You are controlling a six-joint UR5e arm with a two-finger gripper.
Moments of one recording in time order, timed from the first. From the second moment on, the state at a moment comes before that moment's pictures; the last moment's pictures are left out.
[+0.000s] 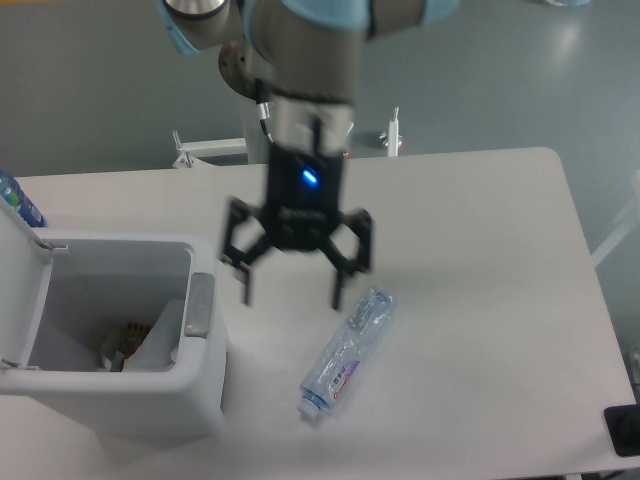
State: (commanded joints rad) arm 2.43 -1.88 -1.48 -0.80 1.20 0.27
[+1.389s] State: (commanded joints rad) arm 2.33 -2.22 -1.50 -0.78 1.37 0.71
